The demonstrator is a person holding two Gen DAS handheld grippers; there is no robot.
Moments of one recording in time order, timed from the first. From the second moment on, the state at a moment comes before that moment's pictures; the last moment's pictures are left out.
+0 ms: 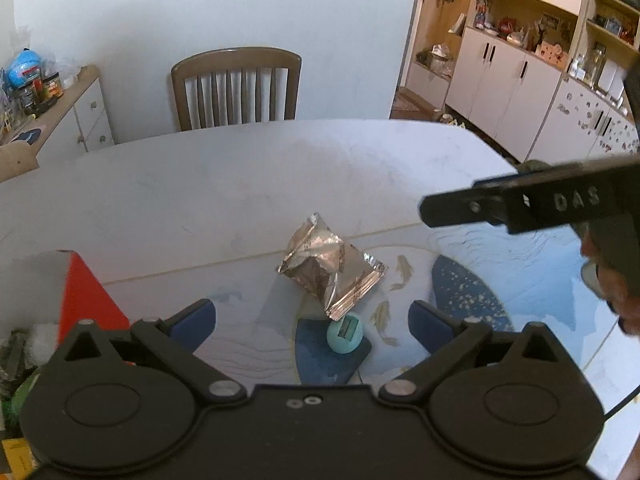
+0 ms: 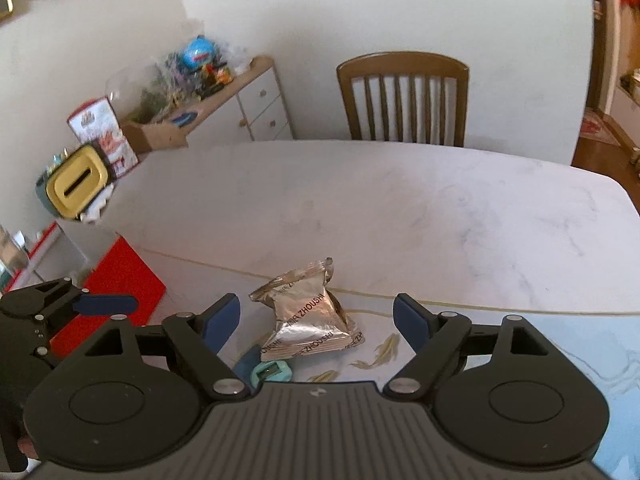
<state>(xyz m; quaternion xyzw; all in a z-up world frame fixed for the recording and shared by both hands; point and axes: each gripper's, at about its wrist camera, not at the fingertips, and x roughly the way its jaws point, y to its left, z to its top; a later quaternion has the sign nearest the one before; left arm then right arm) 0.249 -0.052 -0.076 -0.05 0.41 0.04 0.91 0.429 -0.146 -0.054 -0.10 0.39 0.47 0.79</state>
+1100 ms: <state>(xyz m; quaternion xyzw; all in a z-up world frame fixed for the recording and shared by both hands) 0.282 -0.080 -0.154 -0.01 0.43 0.03 0.90 0.456 -0.057 -0.153 -0.19 0.45 0.48 0.73</state>
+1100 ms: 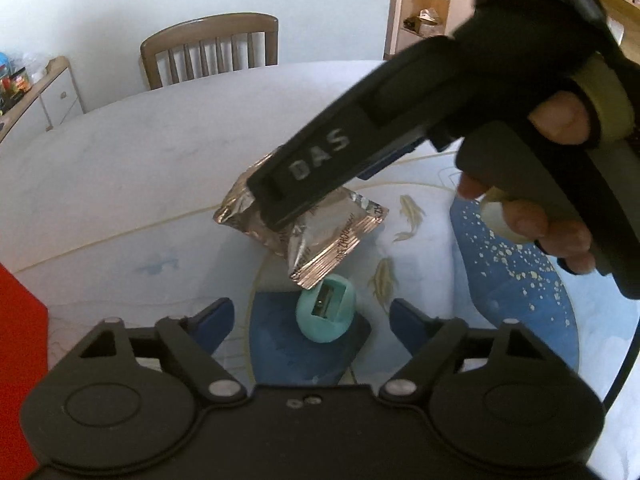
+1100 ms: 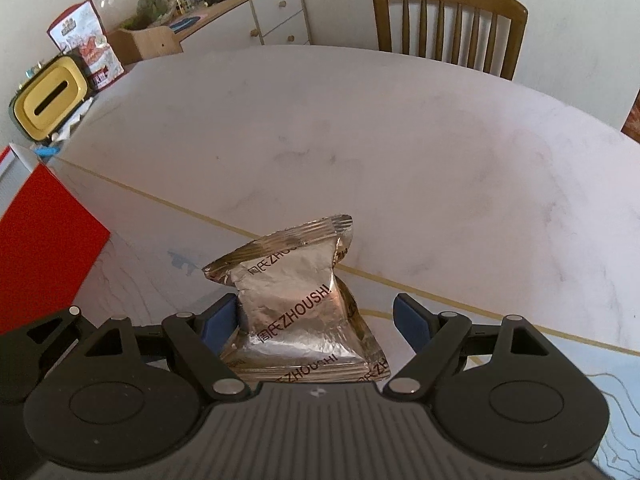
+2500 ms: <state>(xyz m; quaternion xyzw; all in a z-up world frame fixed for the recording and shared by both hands) 0.257 -0.084 -0.116 -0.01 0.41 0.02 0.91 0.433 -0.094 -0.119 -0.18 0.43 0.45 0.76</state>
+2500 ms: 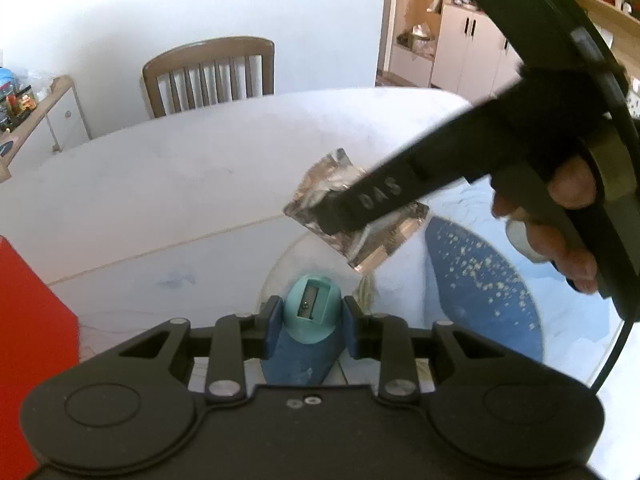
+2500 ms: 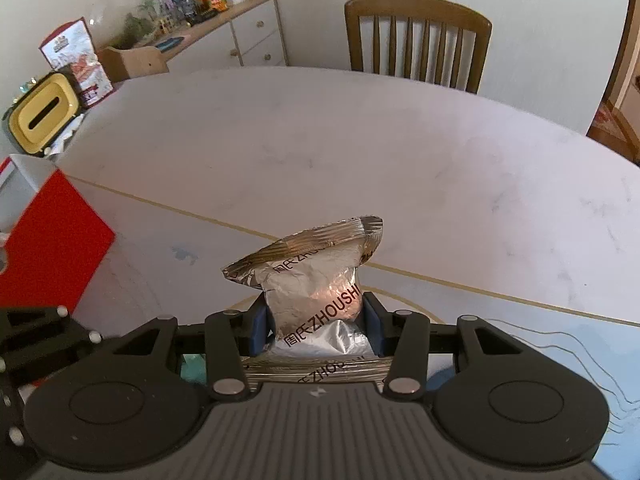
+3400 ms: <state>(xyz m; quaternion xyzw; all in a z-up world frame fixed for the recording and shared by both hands) 0.186 -0.029 -0.025 -0.05 0.36 0.05 0.93 0.320 -0.108 -0.019 -0.17 0.37 0.50 0.76</state>
